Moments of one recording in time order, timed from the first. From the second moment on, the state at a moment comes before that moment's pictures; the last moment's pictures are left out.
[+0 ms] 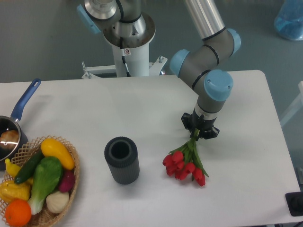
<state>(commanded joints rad) 2.69 -2.01 -1.82 -0.86 1.47 1.23</state>
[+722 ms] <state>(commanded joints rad) 2.70 -2.00 -1.75 -0.87 1.46 1.21</state>
